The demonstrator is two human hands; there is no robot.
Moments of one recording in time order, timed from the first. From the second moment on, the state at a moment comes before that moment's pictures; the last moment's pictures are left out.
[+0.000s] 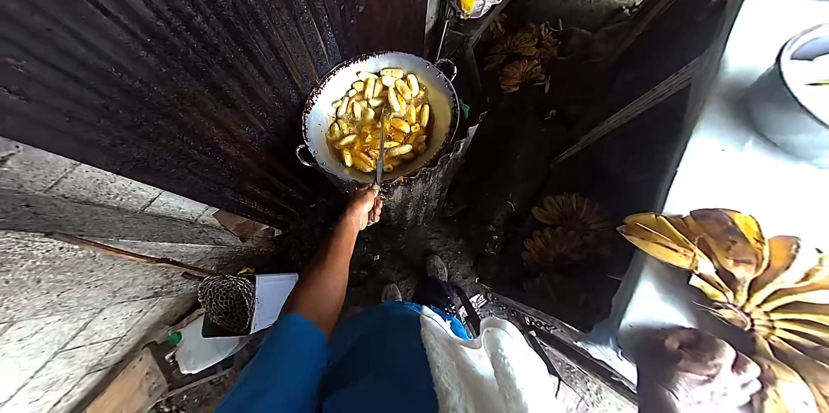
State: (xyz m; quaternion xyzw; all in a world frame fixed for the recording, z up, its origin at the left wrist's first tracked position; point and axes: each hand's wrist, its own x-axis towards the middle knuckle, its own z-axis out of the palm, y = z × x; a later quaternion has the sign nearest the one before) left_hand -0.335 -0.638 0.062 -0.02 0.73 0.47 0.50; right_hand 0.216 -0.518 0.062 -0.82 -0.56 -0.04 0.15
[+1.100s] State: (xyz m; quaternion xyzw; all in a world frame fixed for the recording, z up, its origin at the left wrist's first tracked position) left_hand -0.337 -0.711 0.084 0.07 0.81 0.31 0.49; right_hand 0.217 -0.515 0.060 -0.82 -0.56 -0.02 0.15
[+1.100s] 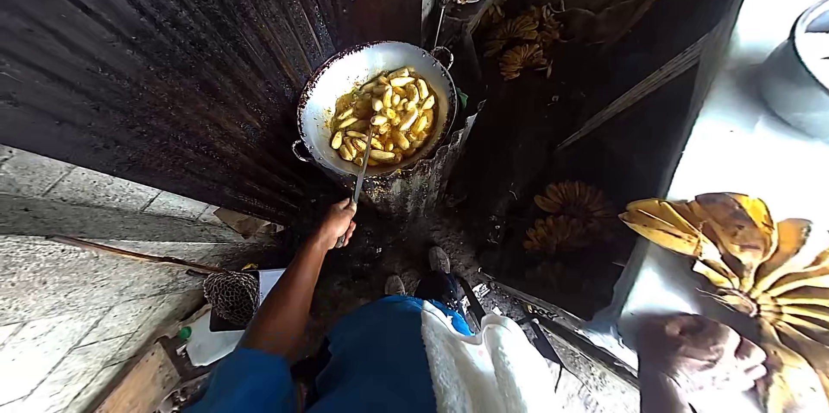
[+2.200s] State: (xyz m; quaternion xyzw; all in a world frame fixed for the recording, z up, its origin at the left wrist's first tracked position) left_hand -0.340 -0.702 0.081 0.26 0.92 -0.05 0.28; right_hand 0.218 -0.517 0.061 -0.82 -0.56 -0.05 0.11
